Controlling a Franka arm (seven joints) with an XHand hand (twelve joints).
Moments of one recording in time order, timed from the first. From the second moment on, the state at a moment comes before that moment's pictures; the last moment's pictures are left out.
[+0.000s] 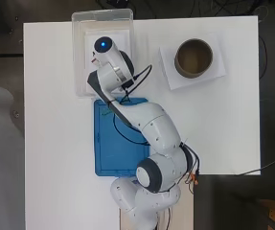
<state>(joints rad) 2.24 -0.67 -1.85 -1.80 -0.66 1.74 -0.89</state>
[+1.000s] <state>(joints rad) 0.92 0.35 -0.72 -1.85 -0.13 1.87 -1.02</state>
